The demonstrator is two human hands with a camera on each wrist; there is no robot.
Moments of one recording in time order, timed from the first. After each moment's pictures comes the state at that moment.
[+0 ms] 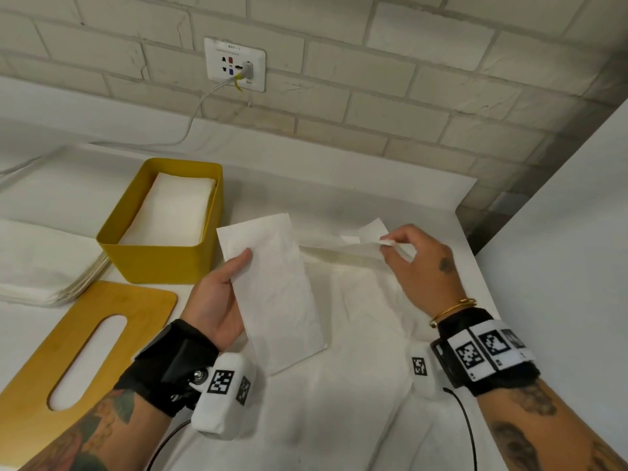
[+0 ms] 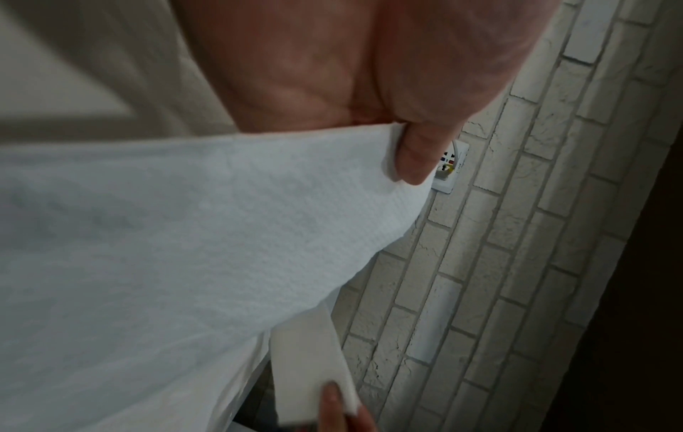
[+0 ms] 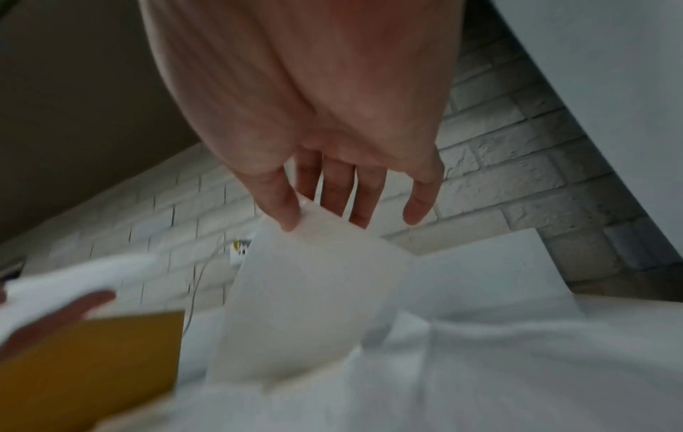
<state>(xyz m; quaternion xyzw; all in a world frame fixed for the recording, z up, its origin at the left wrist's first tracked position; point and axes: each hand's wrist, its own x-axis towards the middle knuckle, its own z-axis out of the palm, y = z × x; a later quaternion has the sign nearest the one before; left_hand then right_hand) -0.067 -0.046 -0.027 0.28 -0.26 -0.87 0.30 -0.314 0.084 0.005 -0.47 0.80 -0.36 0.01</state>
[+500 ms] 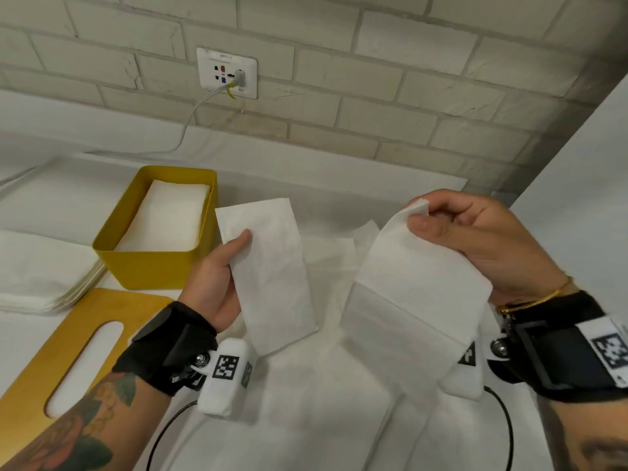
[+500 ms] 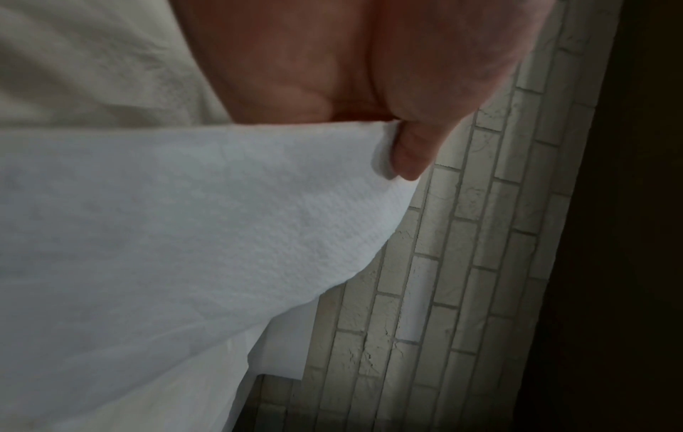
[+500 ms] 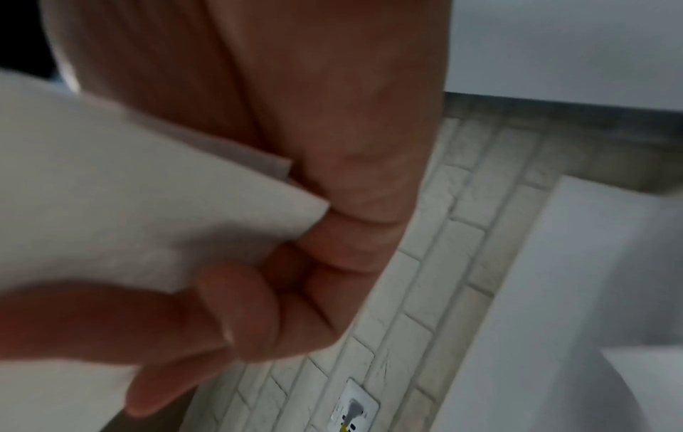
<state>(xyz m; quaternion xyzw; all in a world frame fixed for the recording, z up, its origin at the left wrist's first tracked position) -0.076 -0.053 -0.003 0.29 -0.35 -0.83 0.32 -0.287 0.120 0.112 -0.44 0.60 -0.58 0.33</state>
